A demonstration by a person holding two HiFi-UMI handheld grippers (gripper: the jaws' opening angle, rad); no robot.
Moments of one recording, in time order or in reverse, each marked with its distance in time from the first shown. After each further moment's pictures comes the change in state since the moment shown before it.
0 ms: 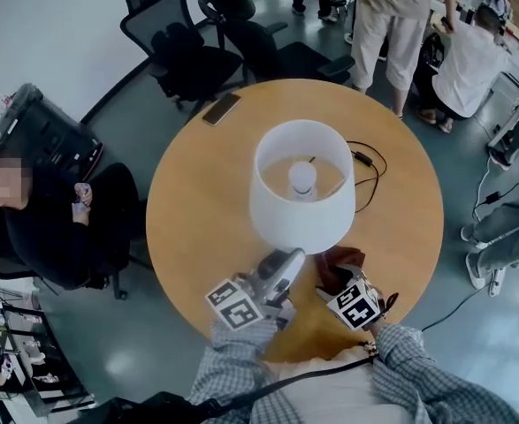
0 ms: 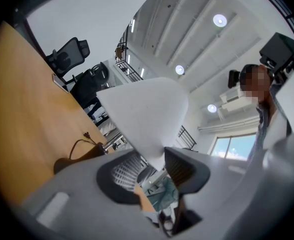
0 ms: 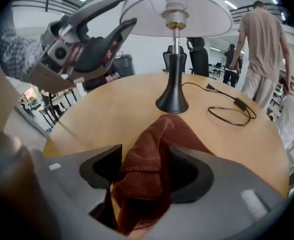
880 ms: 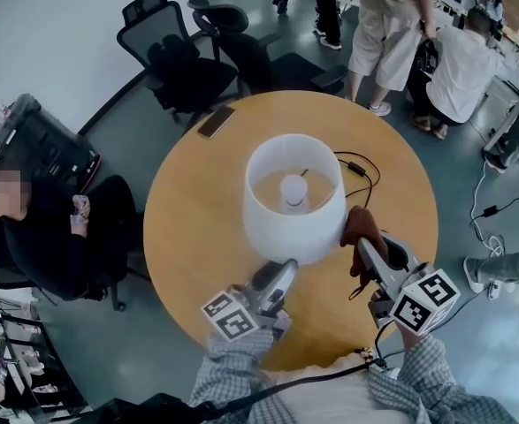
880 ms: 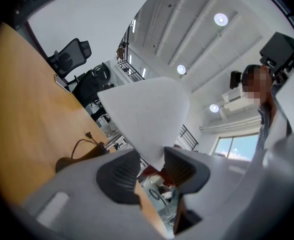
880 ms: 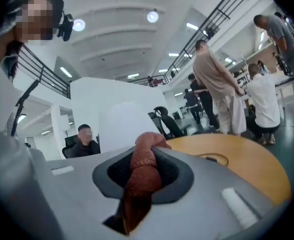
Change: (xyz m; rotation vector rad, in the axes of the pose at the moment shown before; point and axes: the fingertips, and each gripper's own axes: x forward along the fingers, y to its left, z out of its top) left arm -0.001 0.002 -0.003 -0.003 0.000 0.025; right arm -0.215 -0.095 0.159 0.439 -0.817 -0.062
